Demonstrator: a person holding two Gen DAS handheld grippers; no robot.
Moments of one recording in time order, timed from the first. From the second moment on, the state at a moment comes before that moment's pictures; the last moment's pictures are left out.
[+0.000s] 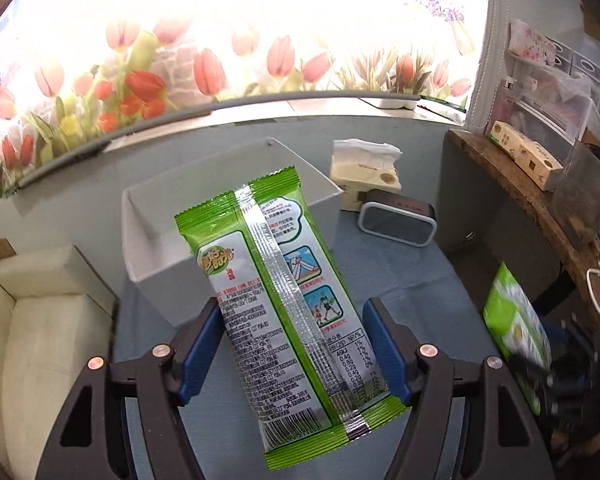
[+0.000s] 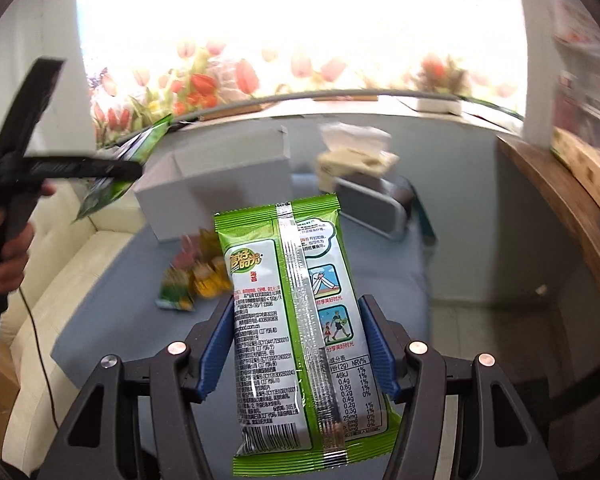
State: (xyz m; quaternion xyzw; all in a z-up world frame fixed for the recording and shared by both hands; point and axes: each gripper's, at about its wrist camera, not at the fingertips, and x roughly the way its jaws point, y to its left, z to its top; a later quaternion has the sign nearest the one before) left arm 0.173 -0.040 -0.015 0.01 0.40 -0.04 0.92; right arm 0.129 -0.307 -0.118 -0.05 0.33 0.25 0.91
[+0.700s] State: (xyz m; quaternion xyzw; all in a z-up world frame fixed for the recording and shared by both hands) left arm 0.272 0.089 -0.054 -0.01 0.39 -0.06 0.92; right arm 0.320 -0.120 -0.071 -0.10 0.34 0.28 0.89
